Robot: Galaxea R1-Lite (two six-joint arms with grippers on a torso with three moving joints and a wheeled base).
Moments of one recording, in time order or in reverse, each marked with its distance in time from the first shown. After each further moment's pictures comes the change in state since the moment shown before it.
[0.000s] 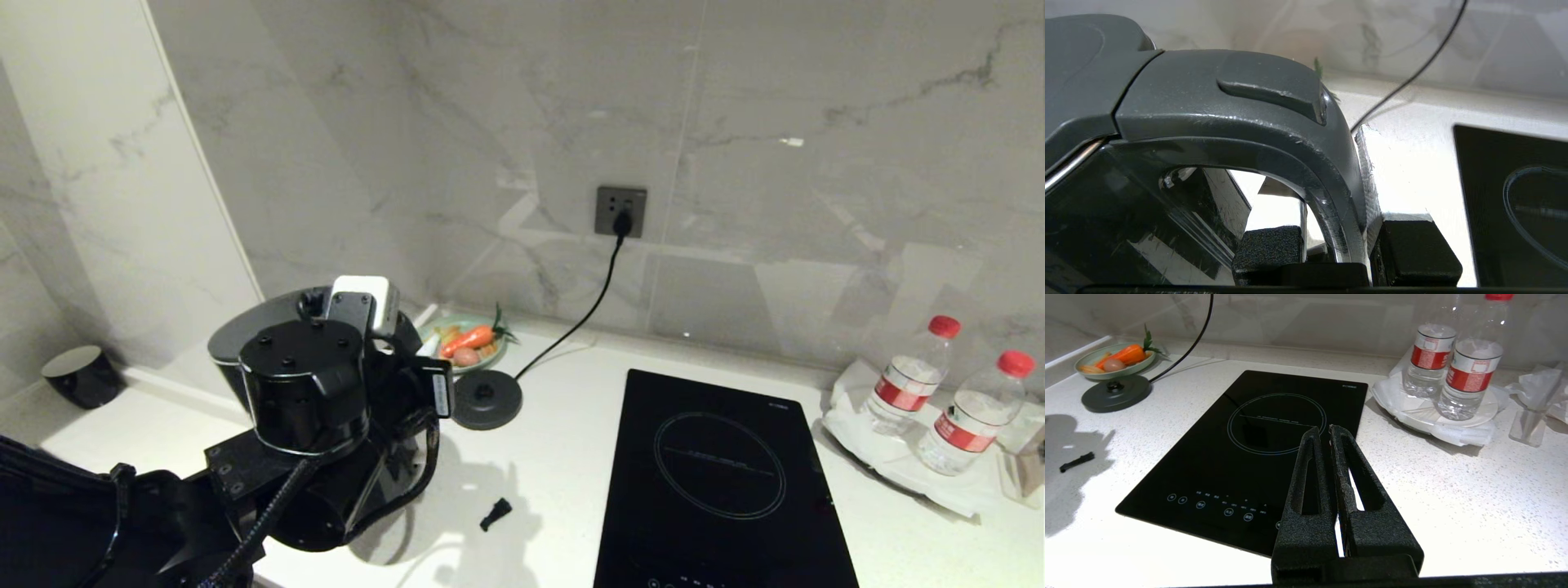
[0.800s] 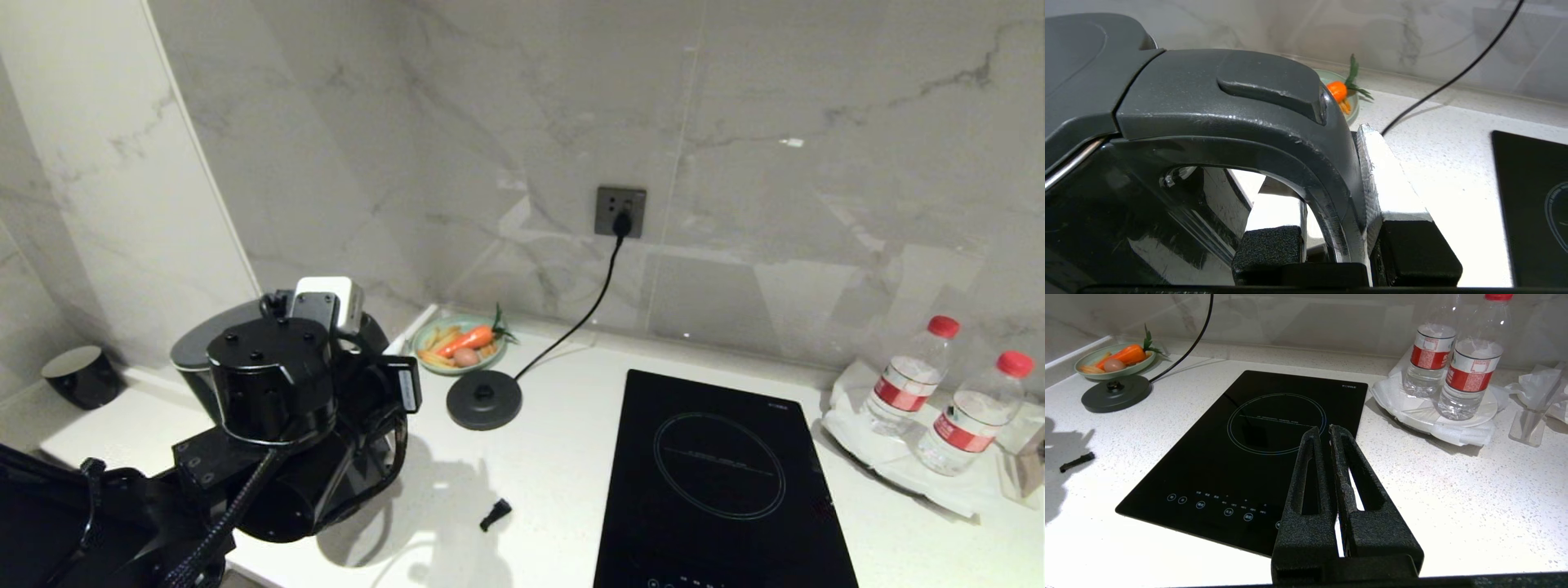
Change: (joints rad) left arm 0.091 -0.021 0.041 0.003 -0.009 -0.007; right arm 0.000 0.000 0.000 0.000 0.000 0.000
